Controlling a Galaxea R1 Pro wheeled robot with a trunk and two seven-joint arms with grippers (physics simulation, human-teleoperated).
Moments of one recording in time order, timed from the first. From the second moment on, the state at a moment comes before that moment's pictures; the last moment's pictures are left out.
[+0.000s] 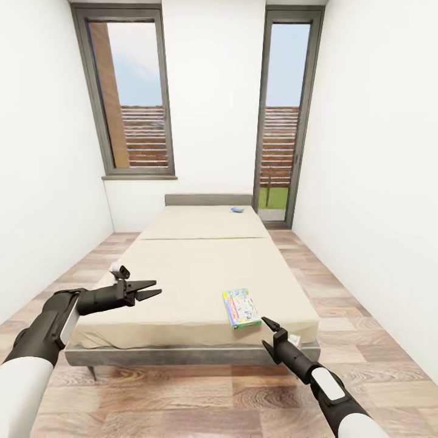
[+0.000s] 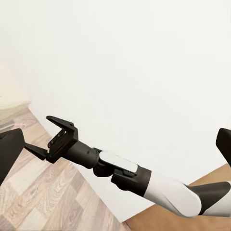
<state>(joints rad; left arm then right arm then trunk) -0.71 0.26 0.14 -0.91 0.16 1.00 -1.57 -0.55 0.01 -0.30 -0.44 -0.94 0.55 0.57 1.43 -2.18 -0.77</state>
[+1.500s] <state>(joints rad) -0.50 0.26 0.15 -1.40 0.29 1.04 -1.57 -0.55 0.01 -0.30 -0.44 -0.94 0.55 0.57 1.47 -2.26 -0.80</state>
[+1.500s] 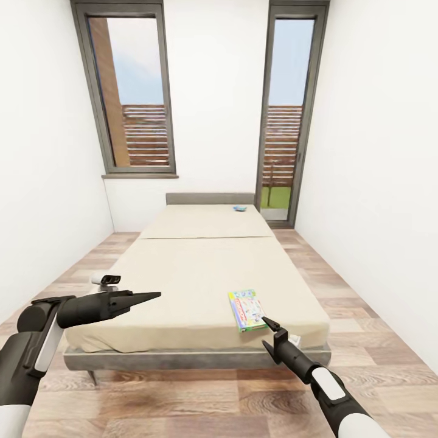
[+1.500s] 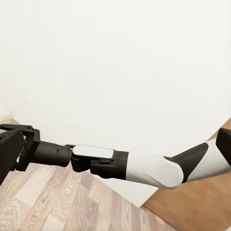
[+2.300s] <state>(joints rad) -0.50 0.26 0.15 -1.40 0.29 1.04 -1.57 -0.55 0.00 -0.32 -0.43 -0.95 0.55 0.57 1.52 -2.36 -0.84</state>
